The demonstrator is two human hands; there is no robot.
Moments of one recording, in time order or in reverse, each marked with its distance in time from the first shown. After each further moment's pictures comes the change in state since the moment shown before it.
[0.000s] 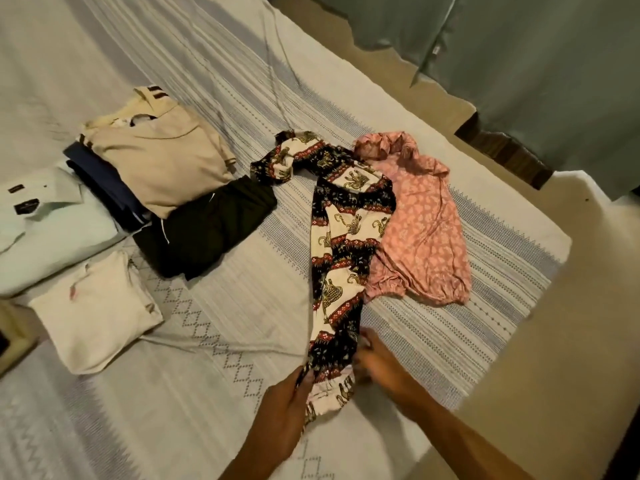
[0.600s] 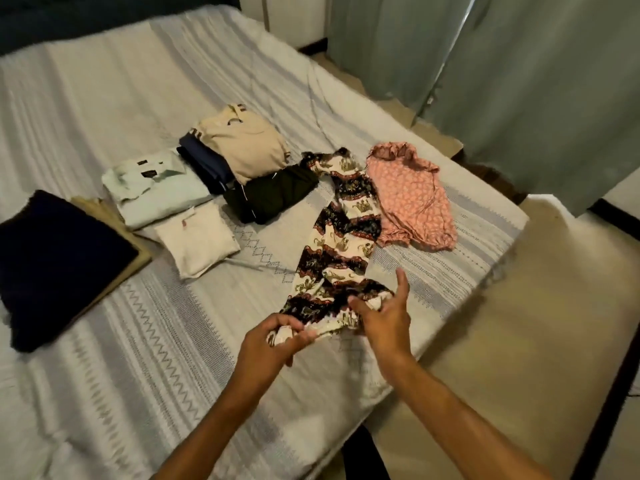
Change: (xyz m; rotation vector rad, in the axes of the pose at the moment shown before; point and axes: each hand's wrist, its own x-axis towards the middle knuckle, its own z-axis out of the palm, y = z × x) left_hand -0.252 -0.022 -0.091 -0.212 0.165 0.167; right_hand -0.238 0.015 0.159 0.147 0.476 -0.346
